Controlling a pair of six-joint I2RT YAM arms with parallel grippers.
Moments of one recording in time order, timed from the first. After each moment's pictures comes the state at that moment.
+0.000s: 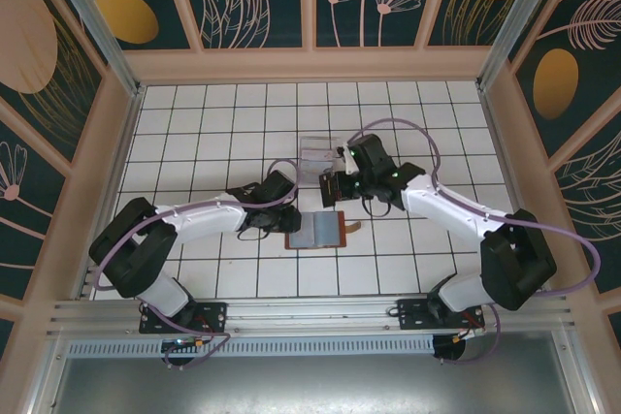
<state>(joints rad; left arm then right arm) -0.78 1.58 0.81 -0.34 0.10 -0.68 0.66 1.42 0.98 -0.42 -0.20 0.41</state>
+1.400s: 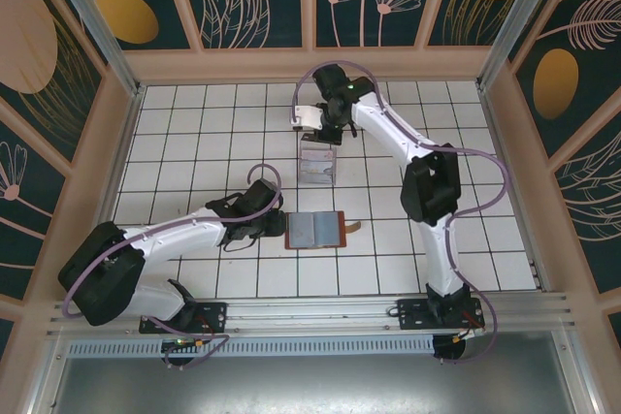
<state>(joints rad) -0.78 1.38 0.68 -0.35 -0.03 -0.74 0.57 2.18 2.10 -1.05 -0.14 -1.01</state>
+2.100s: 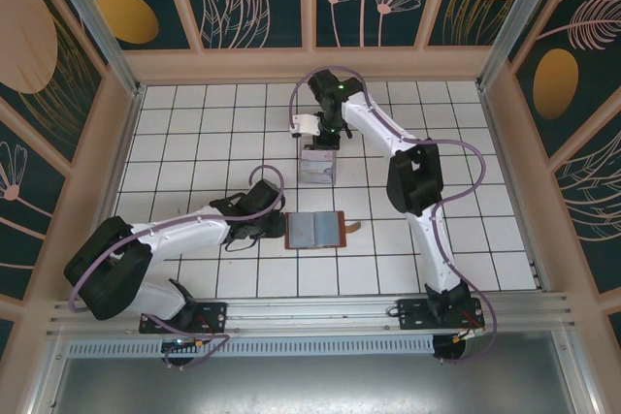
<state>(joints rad) -0.78 1.42 0.68 -0.35 -0.03 -0.73 0.56 2.35 2.23 -1.17 -0.16 -1.03</state>
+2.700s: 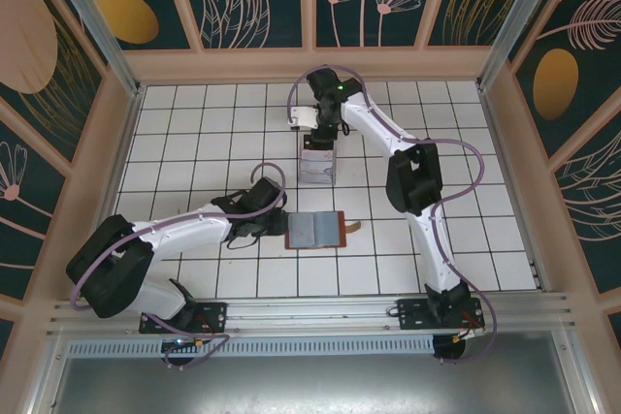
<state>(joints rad) -0.78 1.44 0.71 -0.36 -0.03 -0.73 0.56 2.35 2.23 -1.01 -0.05 -1.03</state>
